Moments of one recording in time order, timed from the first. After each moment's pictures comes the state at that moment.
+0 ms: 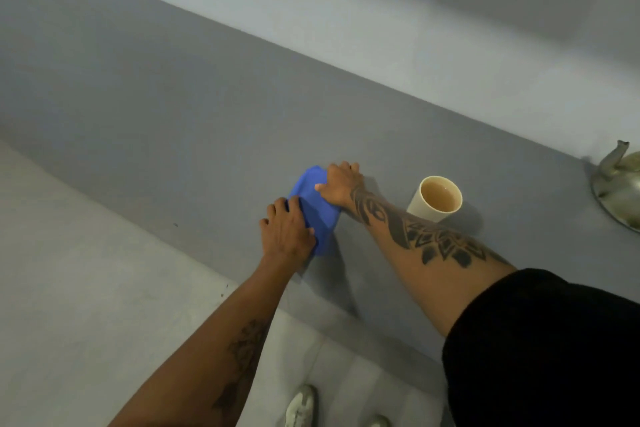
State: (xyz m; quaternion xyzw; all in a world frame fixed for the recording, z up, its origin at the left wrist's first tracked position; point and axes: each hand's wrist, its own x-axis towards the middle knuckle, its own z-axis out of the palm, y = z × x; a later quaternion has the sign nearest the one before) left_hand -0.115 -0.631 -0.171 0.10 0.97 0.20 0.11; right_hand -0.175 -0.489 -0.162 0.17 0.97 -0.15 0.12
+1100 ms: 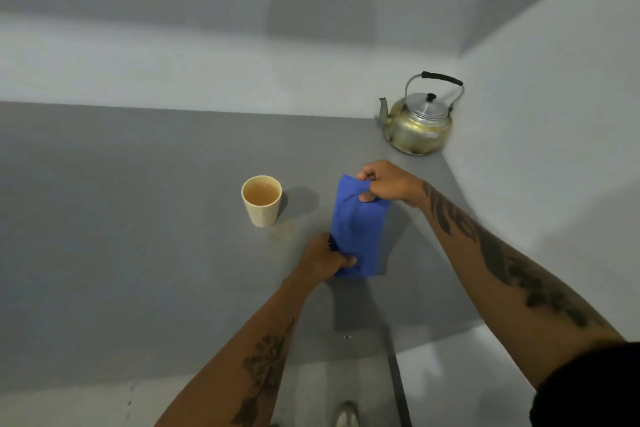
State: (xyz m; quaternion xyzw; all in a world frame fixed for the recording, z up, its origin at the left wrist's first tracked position) left_hand 0.047 -0.414 -0.142 0.29 0.75 0.40 0.45; right_hand 0.102 -0.235 -0.048 0.34 0.86 -0.38 0.04
